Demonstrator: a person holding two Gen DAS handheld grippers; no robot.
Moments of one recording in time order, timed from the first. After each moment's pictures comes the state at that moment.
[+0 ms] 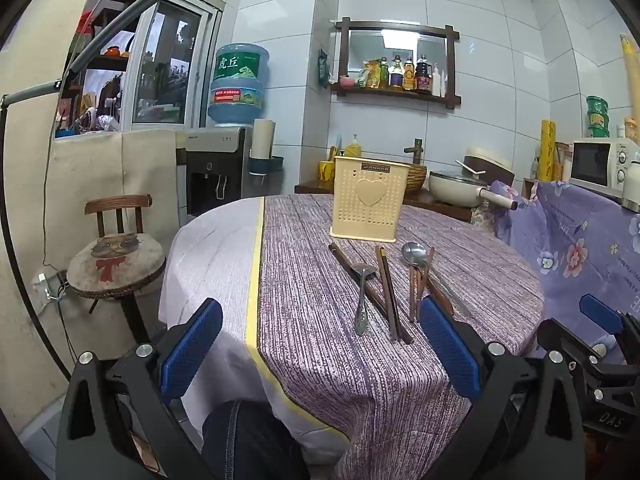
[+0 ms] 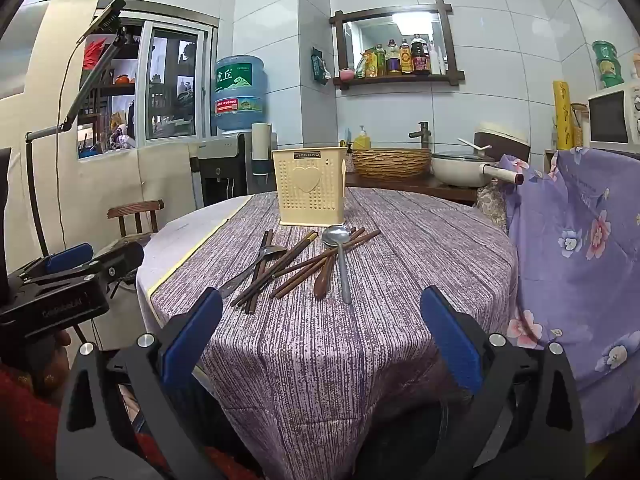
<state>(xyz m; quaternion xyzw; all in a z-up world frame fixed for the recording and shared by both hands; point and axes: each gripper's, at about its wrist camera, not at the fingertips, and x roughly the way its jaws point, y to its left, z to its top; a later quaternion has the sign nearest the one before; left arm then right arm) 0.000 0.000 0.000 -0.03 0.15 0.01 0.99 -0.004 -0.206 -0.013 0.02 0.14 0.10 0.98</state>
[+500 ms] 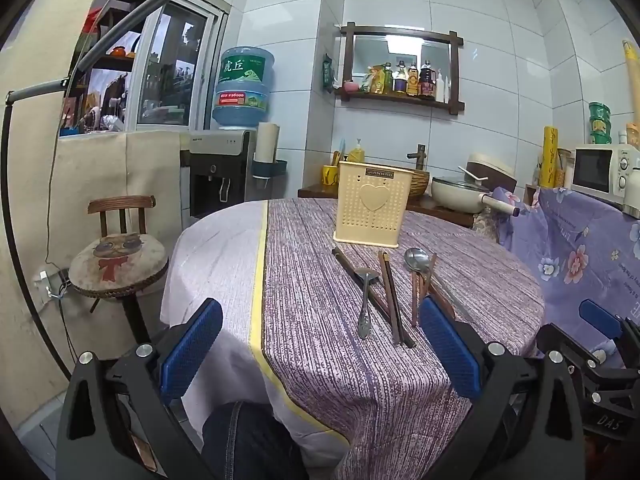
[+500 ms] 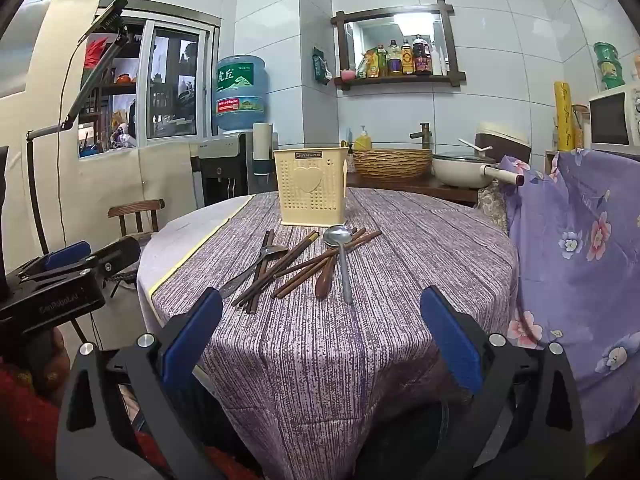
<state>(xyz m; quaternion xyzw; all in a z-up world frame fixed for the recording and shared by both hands) -0.003 0.001 0.001 -0.04 0.15 0.01 0.99 -0.003 -0.205 -0.013 0.02 0.14 0.10 0.98</state>
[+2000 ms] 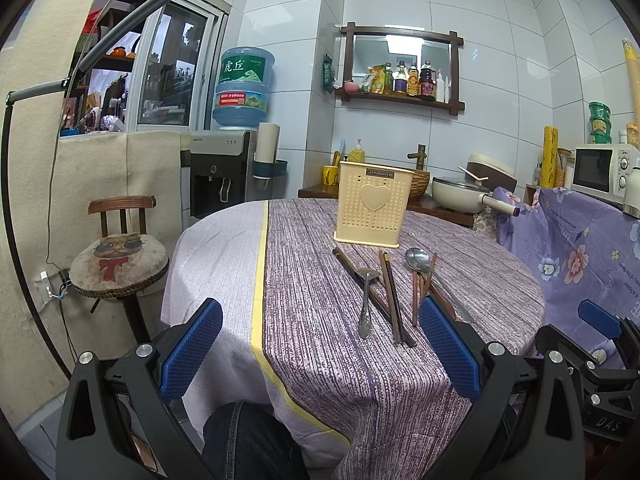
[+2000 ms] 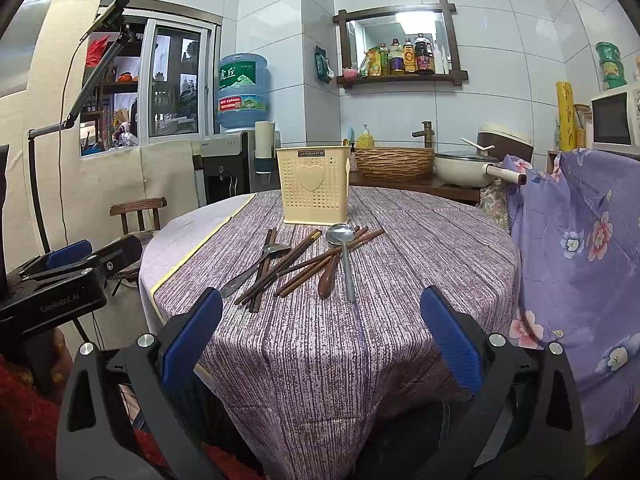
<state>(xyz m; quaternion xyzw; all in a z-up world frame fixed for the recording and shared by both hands) -0.003 0.002 0.002 -0.04 0.15 0.01 0.99 -0.004 -0.205 -0.014 0.01 0.14 0.10 0.98</state>
